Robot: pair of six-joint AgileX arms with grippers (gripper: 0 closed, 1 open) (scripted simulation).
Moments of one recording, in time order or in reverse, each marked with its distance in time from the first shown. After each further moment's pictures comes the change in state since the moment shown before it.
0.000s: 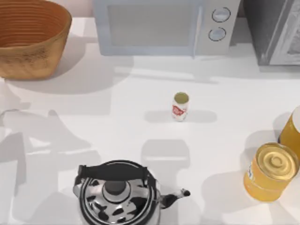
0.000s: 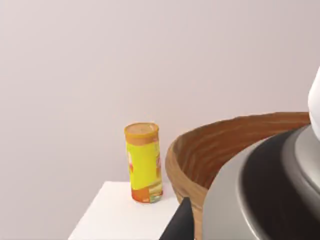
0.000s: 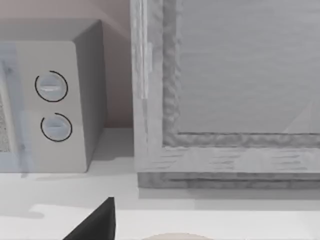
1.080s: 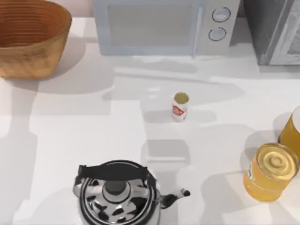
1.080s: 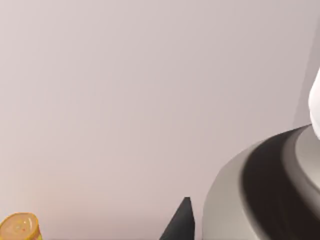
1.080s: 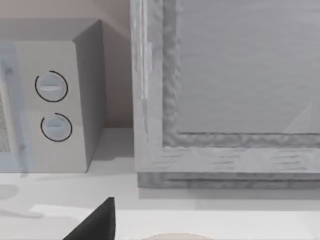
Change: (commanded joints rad) left arm -0.222 -0.107 0.909 -1.279 -0.040 -0.035; right arm 0.000 0.000 0.000 0.000 0.000 0.000
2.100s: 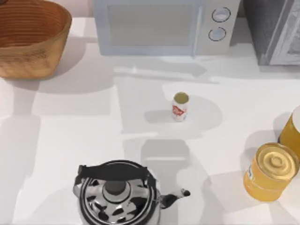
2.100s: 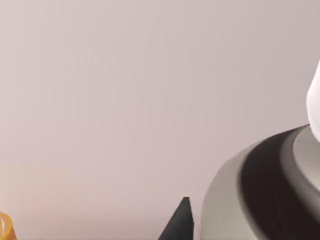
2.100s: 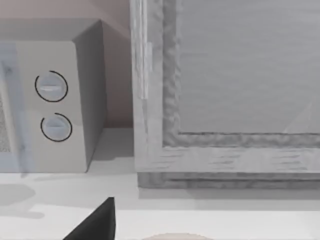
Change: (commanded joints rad) left arm -0.013 0.200 0.058 0.140 -0.006 -0.002; right arm 0.000 0.000 0.000 0.000 0.000 0.000
